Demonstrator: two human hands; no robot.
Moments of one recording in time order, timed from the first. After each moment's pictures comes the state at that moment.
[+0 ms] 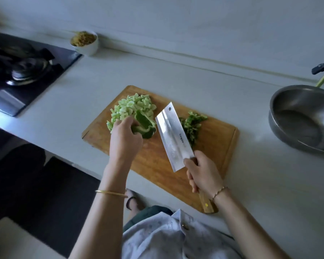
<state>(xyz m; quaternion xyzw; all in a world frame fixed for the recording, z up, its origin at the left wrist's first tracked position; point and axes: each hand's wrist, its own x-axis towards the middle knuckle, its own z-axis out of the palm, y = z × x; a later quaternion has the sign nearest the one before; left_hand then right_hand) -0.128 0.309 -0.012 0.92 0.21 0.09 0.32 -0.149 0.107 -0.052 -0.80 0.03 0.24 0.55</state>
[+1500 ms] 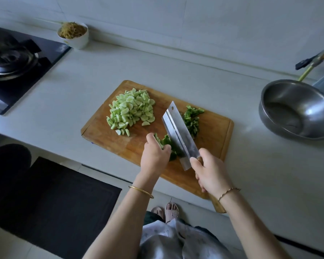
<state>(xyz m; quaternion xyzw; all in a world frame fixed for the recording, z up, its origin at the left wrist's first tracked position) -0.150 0.265 -0.065 0.86 0.24 -0.09 0.43 -0.180 0.113 -0.024 -0.89 0.03 0.19 0.41</state>
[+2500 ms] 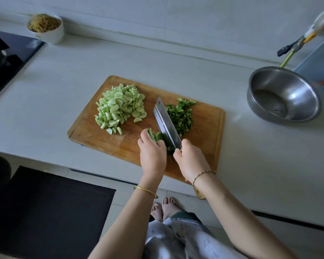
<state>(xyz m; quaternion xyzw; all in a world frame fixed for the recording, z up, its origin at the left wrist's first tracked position) -0.157 0.255 -0.081 0.83 0.27 0.00 0.49 -0.173 0.161 -0.032 -0.93 0.06 0.19 0.30</state>
